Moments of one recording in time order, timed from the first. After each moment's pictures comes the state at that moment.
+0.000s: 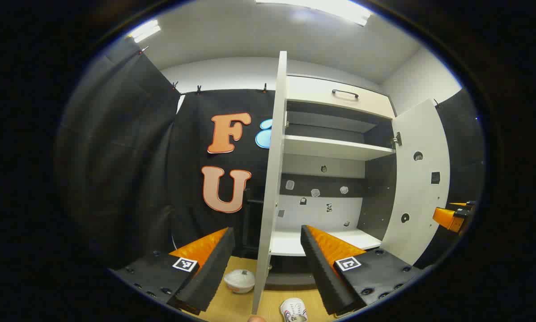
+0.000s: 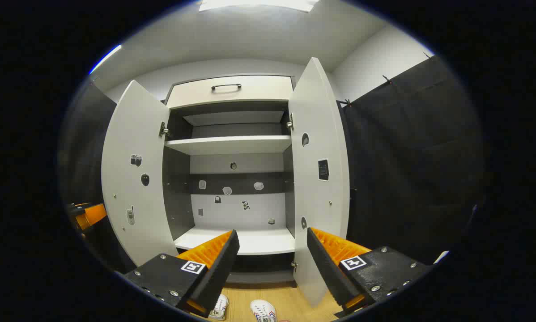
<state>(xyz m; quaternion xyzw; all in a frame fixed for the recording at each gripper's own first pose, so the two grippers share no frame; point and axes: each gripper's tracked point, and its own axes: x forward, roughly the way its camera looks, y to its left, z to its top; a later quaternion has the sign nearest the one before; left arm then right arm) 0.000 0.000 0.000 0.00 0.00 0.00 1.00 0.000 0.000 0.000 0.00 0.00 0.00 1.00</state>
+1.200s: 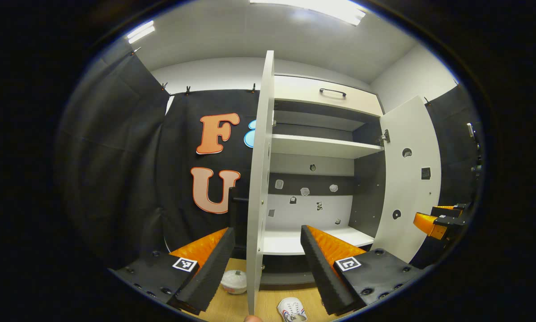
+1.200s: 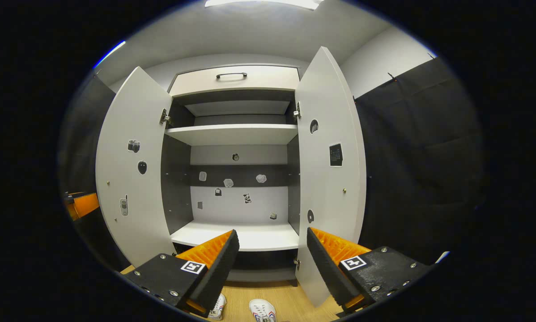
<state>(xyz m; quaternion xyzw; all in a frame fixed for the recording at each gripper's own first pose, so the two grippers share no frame) -0.001 -0.014 -0.003 0.01 0.00 -0.04 1.00 0.026 0.019 -0.041 0.00 0.02 0.01 1.00</state>
